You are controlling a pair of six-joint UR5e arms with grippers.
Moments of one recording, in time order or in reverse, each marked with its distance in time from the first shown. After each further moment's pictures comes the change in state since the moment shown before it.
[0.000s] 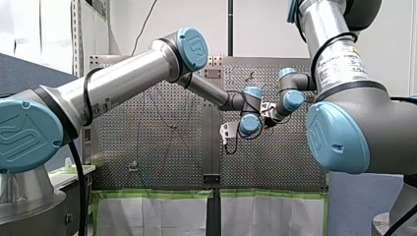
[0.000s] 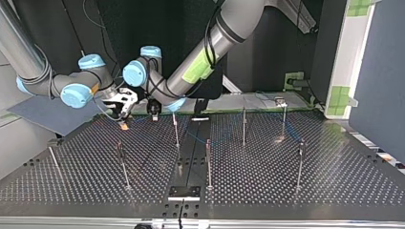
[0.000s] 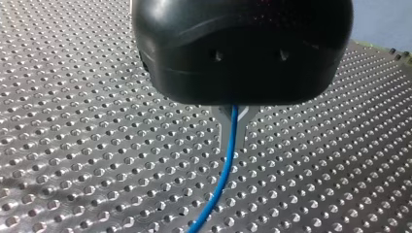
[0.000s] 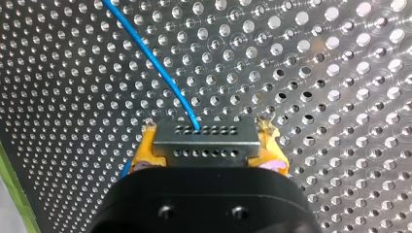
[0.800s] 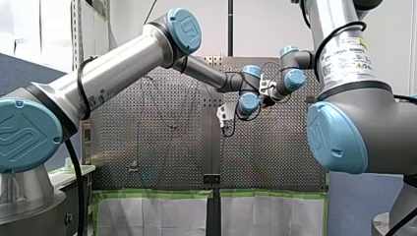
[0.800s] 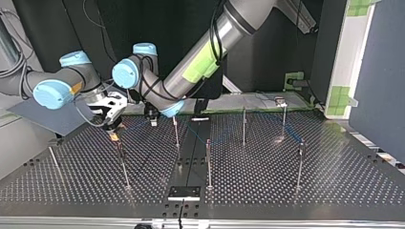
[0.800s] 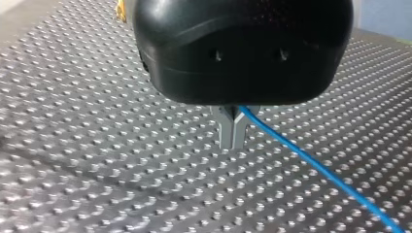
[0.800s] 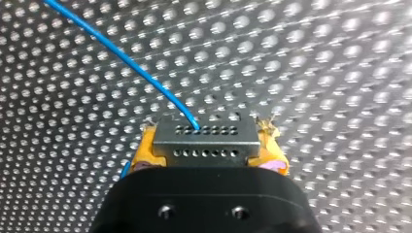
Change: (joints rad) left arm -0.005 0.127 -0.018 -0.103 -0.055 -0.017; right arm 0.000 -0.151 -0.024 0.058 -0.044 0.081
